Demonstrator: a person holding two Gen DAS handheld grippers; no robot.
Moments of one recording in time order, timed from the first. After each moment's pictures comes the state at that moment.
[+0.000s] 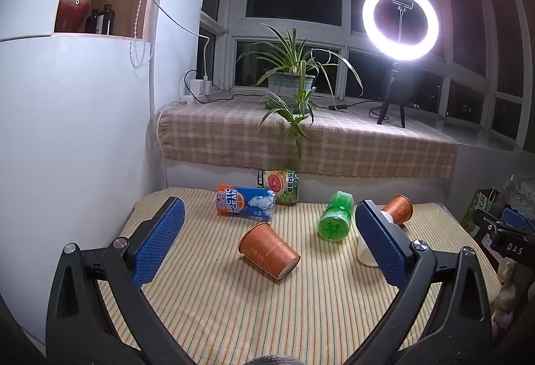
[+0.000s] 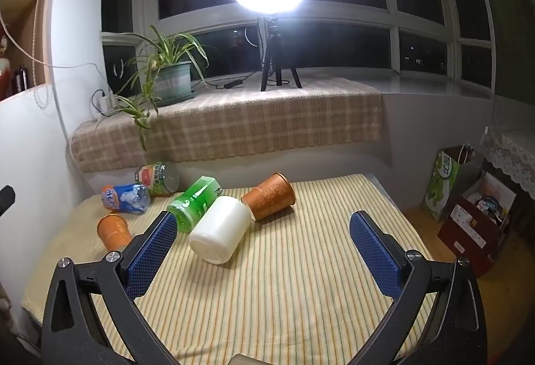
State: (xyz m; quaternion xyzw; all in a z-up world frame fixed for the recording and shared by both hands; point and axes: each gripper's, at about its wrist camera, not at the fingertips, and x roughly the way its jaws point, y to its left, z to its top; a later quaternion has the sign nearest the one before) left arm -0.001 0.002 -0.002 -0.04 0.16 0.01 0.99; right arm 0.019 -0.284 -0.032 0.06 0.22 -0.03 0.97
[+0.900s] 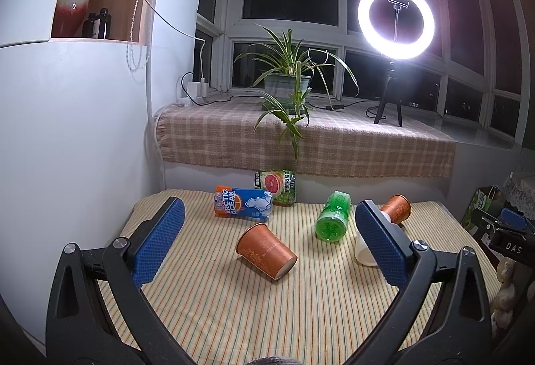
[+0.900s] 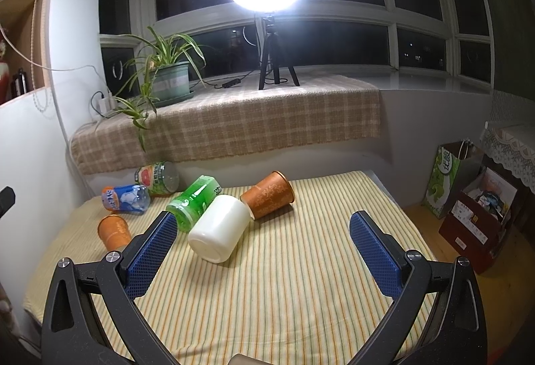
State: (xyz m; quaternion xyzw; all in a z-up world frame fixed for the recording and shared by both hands) left arm 0.000 0.005 -0.001 -0.04 0.16 0.01 0.99; right arm 0.018 -0.289 -0.032 0.06 0.22 -0.03 0.97
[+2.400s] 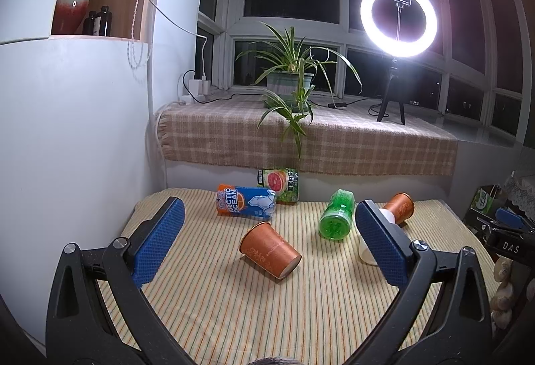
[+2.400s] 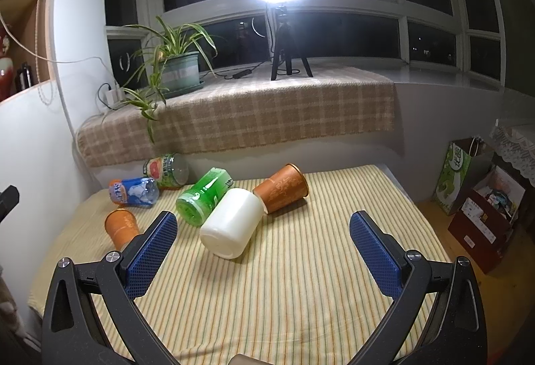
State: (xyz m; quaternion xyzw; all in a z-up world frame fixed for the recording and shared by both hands) left arm 0.000 0.004 -0.001 -0.04 0.17 0.01 0.99; right arm 0.031 -0.277 -0.036 0.06 0.24 -0.01 0.97
